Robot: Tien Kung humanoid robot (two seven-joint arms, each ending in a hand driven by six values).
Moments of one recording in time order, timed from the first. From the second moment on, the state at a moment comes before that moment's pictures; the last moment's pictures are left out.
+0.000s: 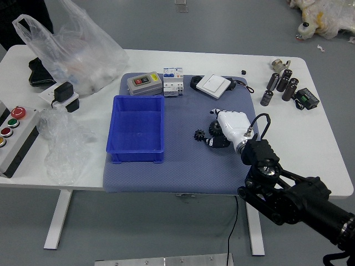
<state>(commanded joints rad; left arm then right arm) -0.03 0.07 -1.48 -0.18 1.32 0.10 0.10 0.55 -0.14 0.65 0.98 -2.12 -0.28 -0.39</state>
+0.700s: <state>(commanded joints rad) -0.03 0.07 -1.48 -0.18 1.32 0.10 0.10 0.58 -0.18 0.65 1.05 -2.10 -0.31 -0.38</state>
